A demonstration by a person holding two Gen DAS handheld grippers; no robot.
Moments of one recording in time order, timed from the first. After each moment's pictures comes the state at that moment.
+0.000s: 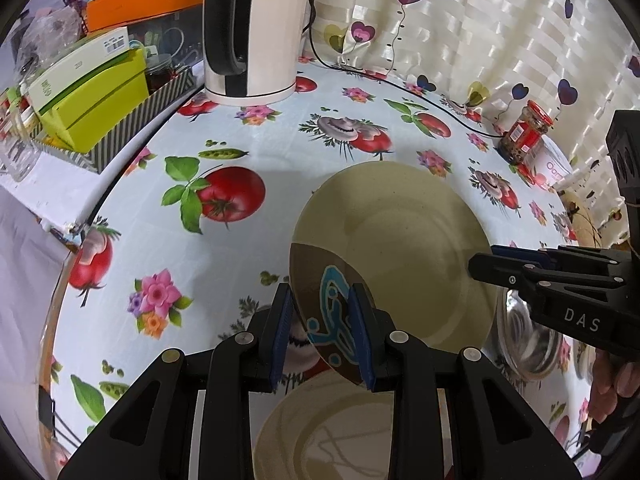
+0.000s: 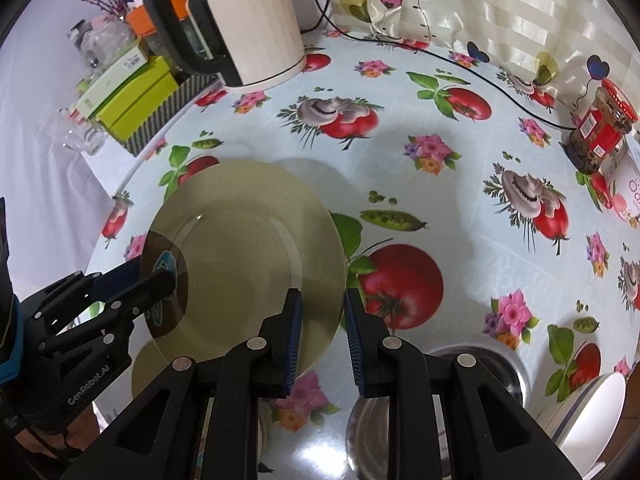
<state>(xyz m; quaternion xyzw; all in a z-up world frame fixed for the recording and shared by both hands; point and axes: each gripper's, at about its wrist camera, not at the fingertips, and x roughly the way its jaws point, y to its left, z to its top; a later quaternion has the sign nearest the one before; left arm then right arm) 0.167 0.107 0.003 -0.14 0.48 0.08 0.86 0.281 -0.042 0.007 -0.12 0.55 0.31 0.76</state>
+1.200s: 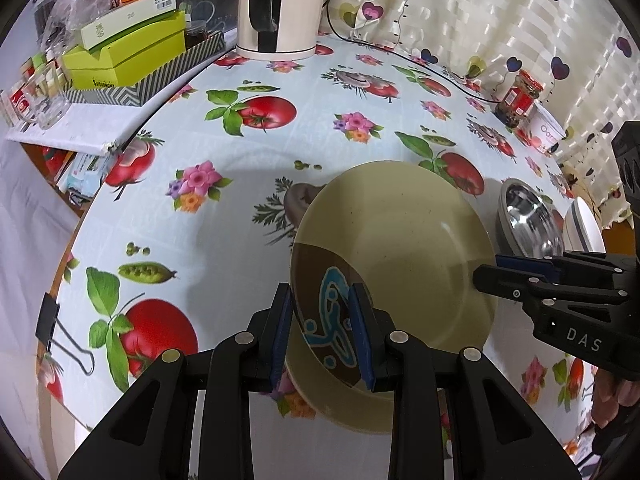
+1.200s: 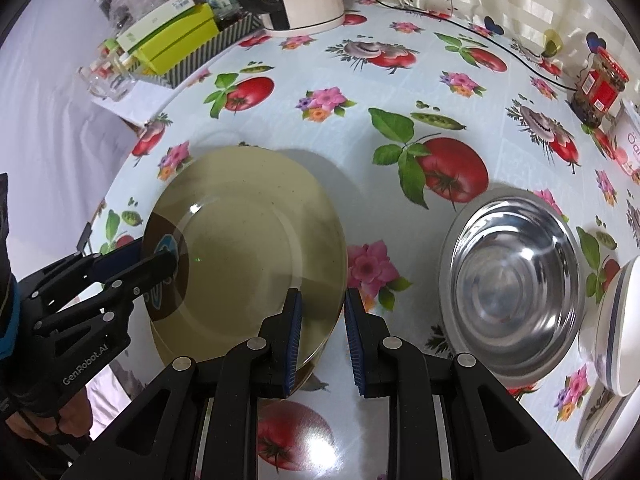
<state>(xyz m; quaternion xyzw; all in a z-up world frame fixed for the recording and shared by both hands) 0.075 0.093 -0.015 -0.15 0.50 0.09 0.85 0.182 -0.055 -0.010 -0.14 0.57 0.32 0.74</state>
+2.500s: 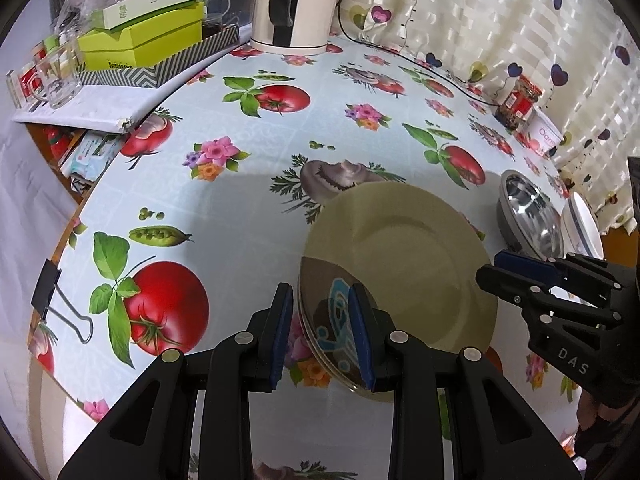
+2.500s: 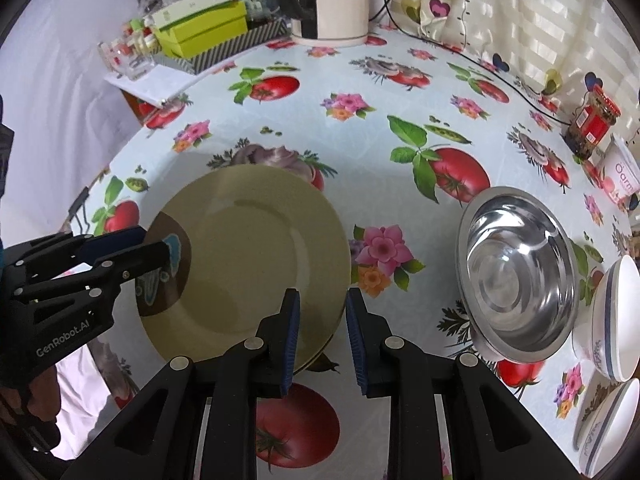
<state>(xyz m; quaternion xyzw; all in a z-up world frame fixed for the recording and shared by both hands) 0.048 0.100 -0.023 -0.17 0.48 0.10 0.85 0.140 -0.056 -0.014 -0.18 0.50 0.33 0.78</state>
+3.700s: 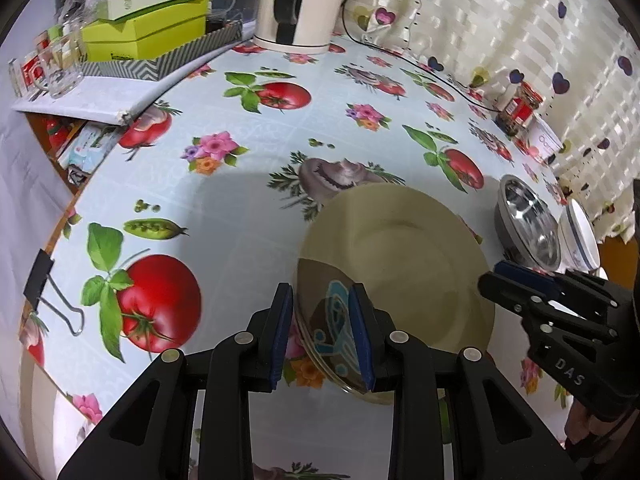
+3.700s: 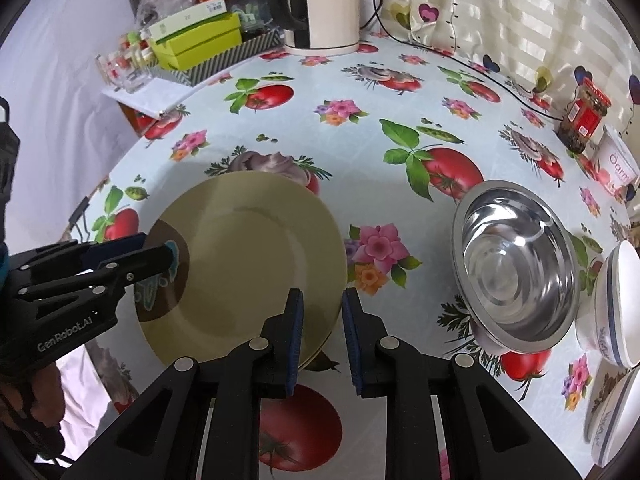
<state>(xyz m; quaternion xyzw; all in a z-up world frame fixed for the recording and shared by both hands) 0.046 0.097 -0.025 -0.18 0.48 0.10 0.85 0.134 -0.063 -0.016 -0.16 0.49 0.33 0.79</state>
